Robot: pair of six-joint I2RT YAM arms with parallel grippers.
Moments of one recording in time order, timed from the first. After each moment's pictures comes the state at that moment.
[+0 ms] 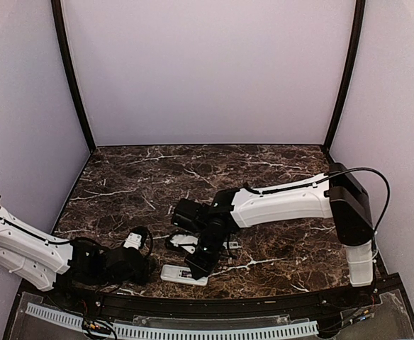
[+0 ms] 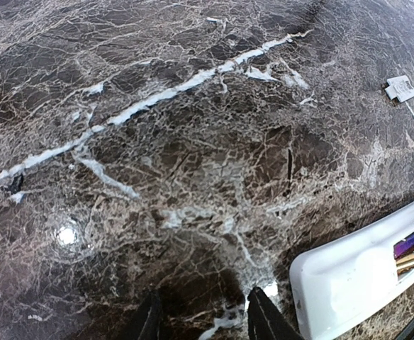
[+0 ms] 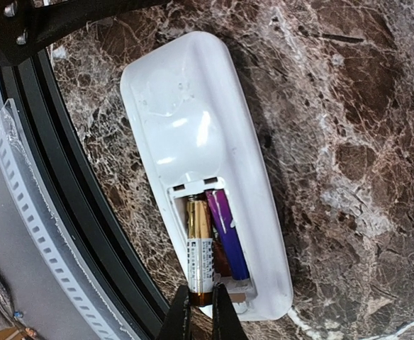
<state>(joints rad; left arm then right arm) -1.30 1.21 0.32 -0.11 -0.47 -0.90 1.24 2.09 1.59 -0.86 -0.33 0.17</state>
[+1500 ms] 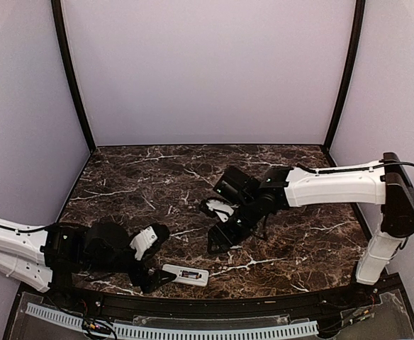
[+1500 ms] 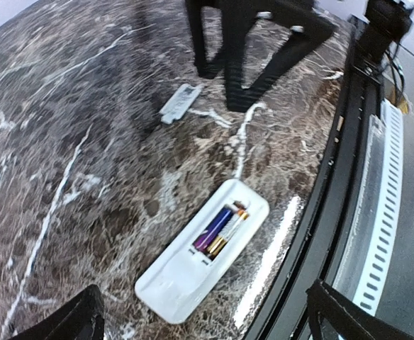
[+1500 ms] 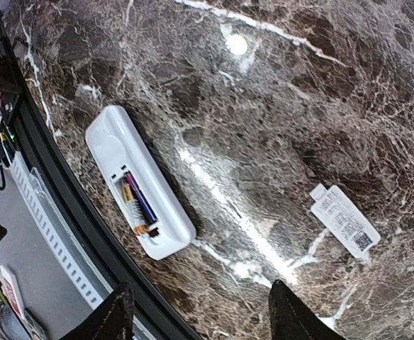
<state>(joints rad) -1.32 0.93 0.46 -0.22 -0.21 -0.32 1.09 1.76 1.33 -0.72 -0.29 0.35</state>
